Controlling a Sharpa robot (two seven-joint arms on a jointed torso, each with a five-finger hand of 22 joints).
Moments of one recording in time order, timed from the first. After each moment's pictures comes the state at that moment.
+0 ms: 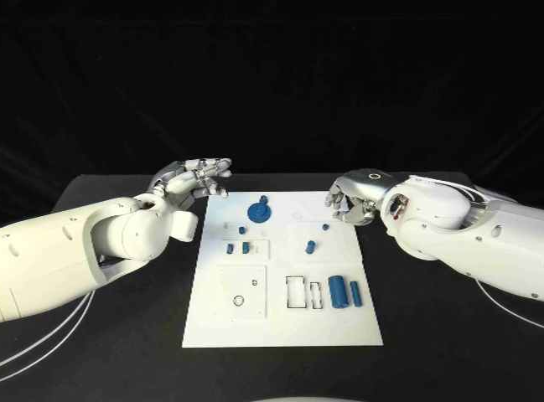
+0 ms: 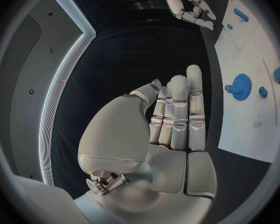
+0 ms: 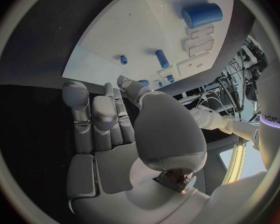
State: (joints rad) left arm 1.20 -0.92 -0.03 1.52 0.12 -0.29 0.36; left_hand 1.34 -0.06 0.39 0.02 0.05 1.00 0.16 0.20 0.10 0.99 0.09 0.55 0.24 1.24 0.01 0.91 0.58 0.17 1.21 0.10 0.52 0.73; right arm 1.26 -0.77 -0.05 1.47 -1.72 -0.17 -0.19; right_hand 1.29 -0.09 0.47 -0.08 0.16 1.04 0.12 0.12 0.07 1.04 0.05 0.24 0.21 1.46 -0.02 1.09 0.99 0.14 1.25 0.09 1.08 0.72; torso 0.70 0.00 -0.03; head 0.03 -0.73
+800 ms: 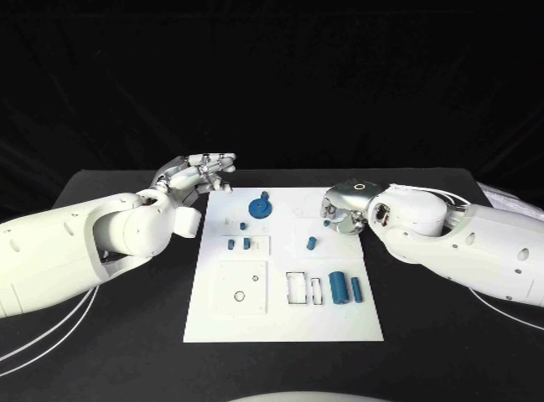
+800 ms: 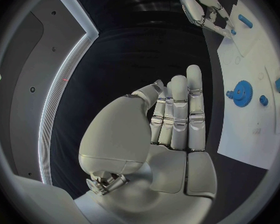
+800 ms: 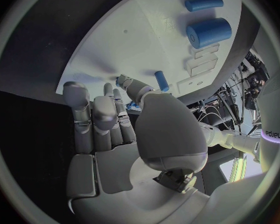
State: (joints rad) left arm 1.20 -0.92 -0.03 1.54 0.12 -0.28 0.36; left_hand 1.37 -0.05 0.40 0.00 0.06 0.99 0.17 0.20 0.10 0.98 0.09 0.56 0.24 1.23 0.01 0.91 0.58 0.17 1.21 0.10 0.51 0.73; right arm 1.21 -0.70 -0.06 1.42 -1.82 -0.08 -0.20; right_hand 1.28 -0.10 0.48 -0.07 0.16 1.04 0.12 0.10 0.07 1.04 0.06 0.22 0.16 1.46 -0.02 1.08 0.99 0.14 1.26 0.08 1.08 0.72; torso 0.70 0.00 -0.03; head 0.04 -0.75
